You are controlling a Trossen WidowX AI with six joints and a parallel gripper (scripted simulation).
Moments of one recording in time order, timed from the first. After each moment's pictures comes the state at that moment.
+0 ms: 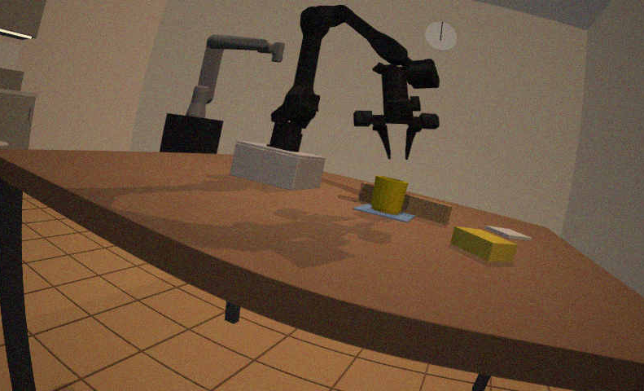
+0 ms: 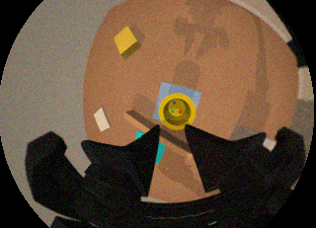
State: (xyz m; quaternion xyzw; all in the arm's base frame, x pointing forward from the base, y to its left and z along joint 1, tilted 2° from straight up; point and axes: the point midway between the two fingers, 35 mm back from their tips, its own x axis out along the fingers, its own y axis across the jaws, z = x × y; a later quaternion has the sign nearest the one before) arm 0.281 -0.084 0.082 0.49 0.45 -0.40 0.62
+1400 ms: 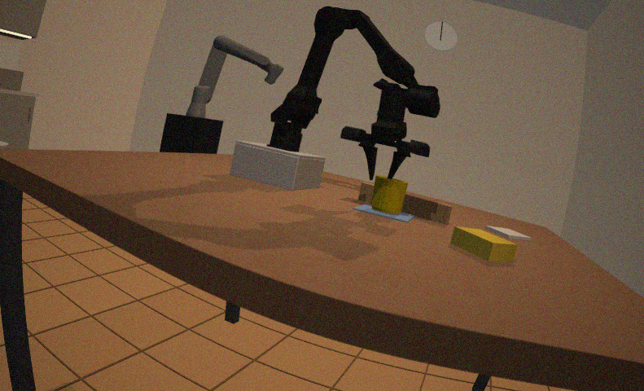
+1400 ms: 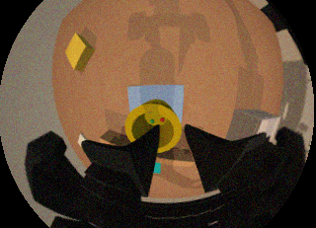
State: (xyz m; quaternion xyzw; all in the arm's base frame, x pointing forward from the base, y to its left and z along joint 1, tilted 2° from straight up) arm 0.261 -0.098 0.027 0.53 0.46 -0.50 0.50
